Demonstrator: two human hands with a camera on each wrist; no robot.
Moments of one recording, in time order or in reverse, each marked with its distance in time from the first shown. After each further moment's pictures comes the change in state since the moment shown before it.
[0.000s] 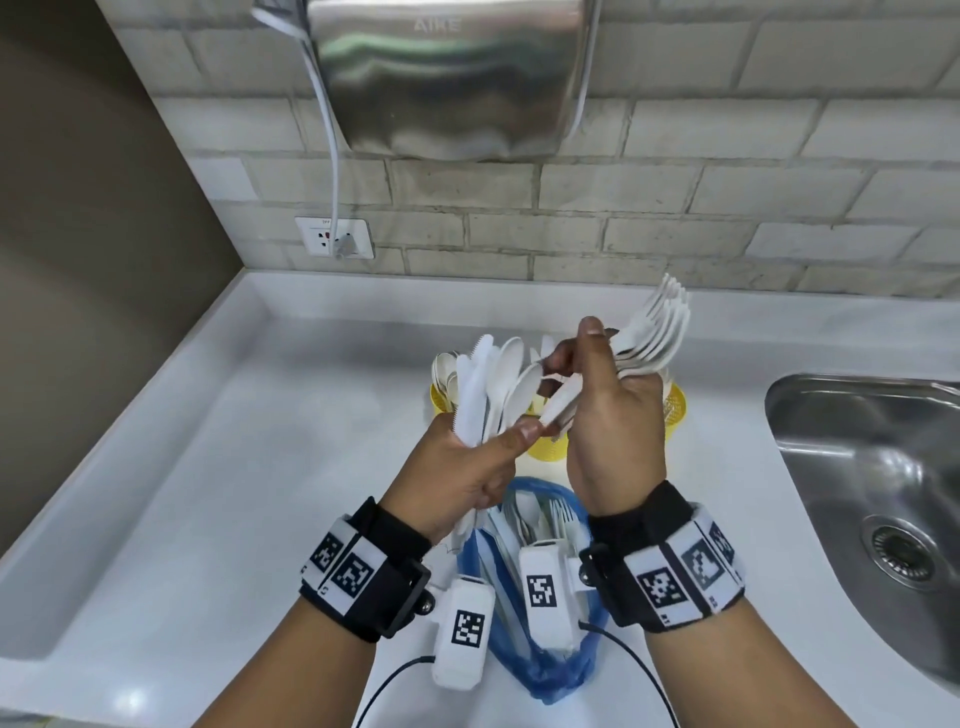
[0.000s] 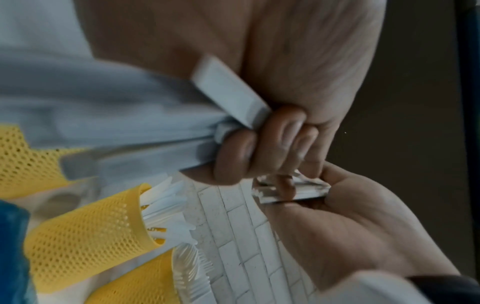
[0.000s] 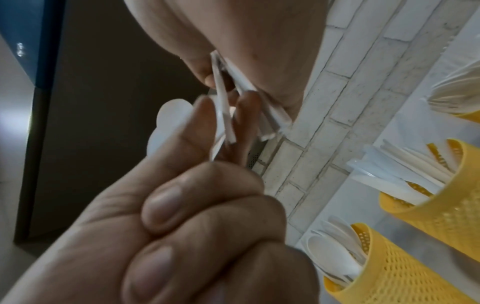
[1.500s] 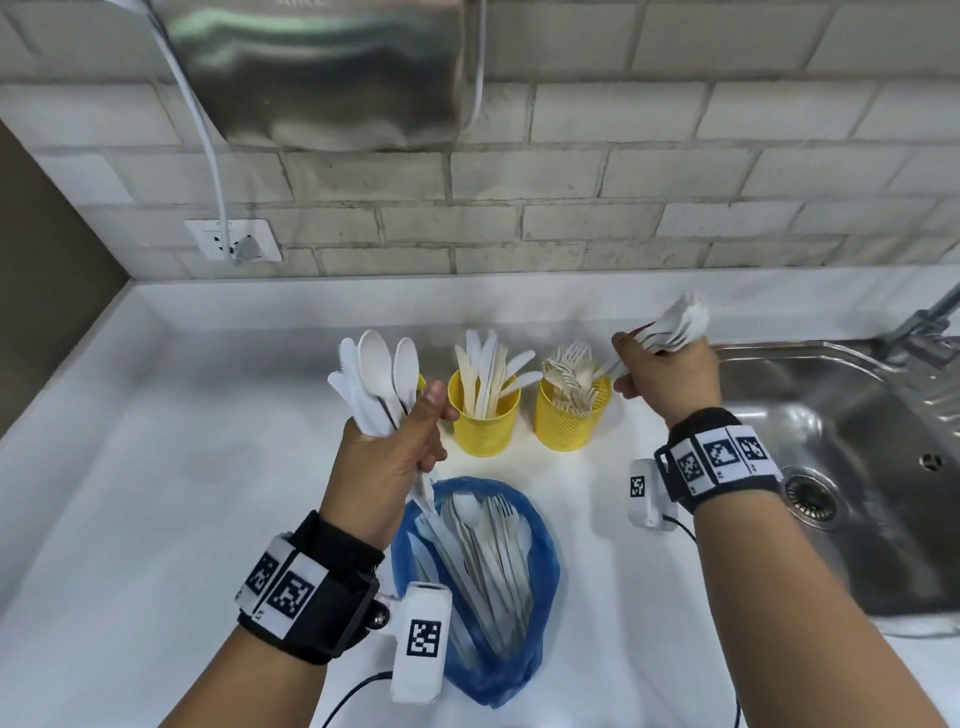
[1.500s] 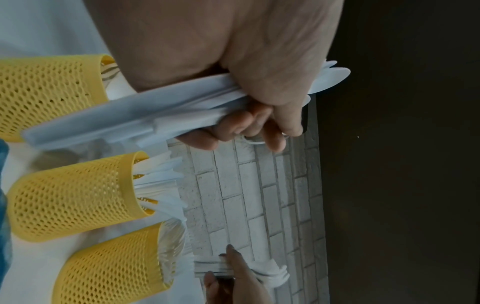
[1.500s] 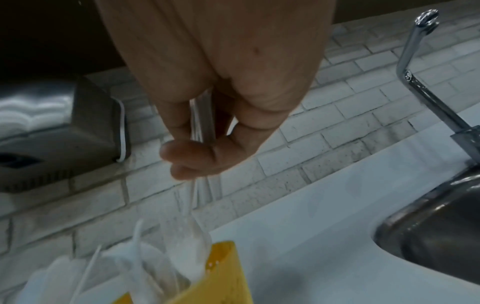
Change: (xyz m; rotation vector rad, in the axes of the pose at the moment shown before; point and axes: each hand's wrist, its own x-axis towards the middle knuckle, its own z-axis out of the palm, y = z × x) left_hand 0.026 -0.015 0.013 -0.079 0.189 0.184; right_hand 0.116 0.012 -0.153 -0.777 0.227 0.094
